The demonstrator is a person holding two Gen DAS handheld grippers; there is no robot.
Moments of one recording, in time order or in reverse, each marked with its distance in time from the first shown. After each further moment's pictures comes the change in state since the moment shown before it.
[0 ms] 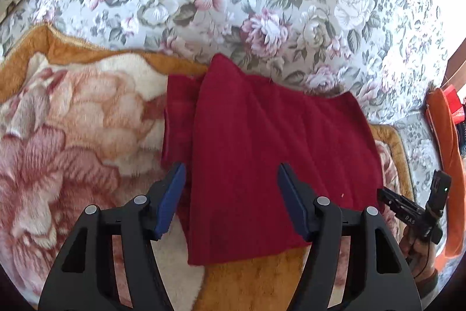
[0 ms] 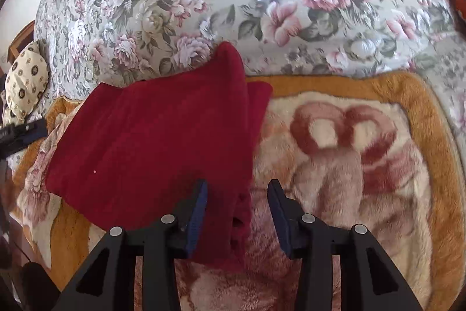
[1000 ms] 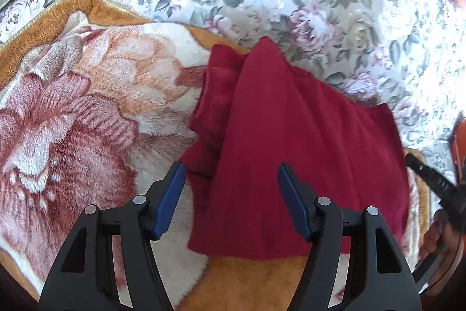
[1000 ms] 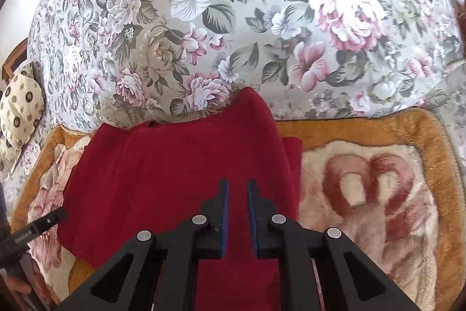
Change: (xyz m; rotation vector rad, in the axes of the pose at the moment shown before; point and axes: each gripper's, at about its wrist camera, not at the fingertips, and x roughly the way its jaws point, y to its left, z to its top) left arm 0.018 0.013 -0.019 -0.178 -0.043 0.156; right arm 0.022 0.049 0.078 -0.001 -0.087 -0.047
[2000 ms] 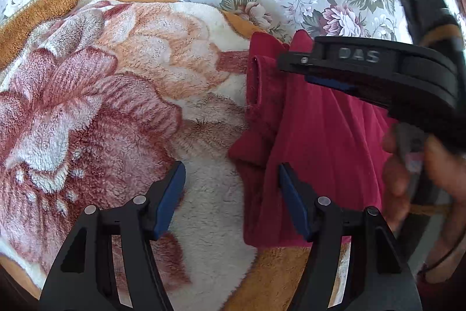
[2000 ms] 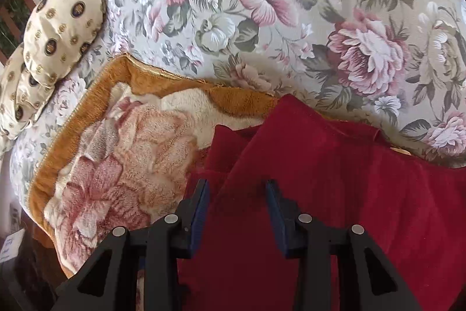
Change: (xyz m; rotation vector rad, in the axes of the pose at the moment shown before) left arm -0.003 0.042 -0.001 -0.052 0.064 -0.036; right arm 0.123 0.260 -0.010 -0.280 0.251 0.188
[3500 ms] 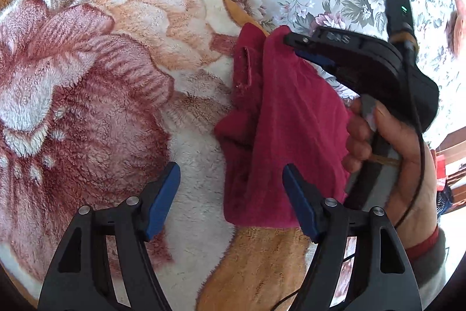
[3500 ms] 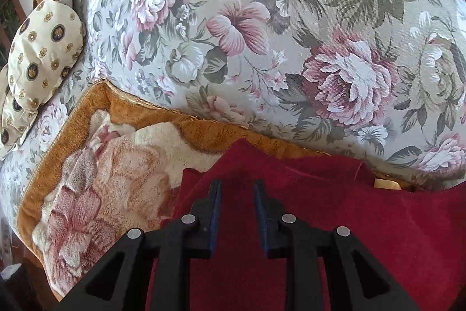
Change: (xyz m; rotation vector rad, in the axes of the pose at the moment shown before) left arm 0.008 0.014 -0.011 -0.130 0.064 -0.185; right arm 0.010 -0.023 0.026 0.034 -0.106 -0.065
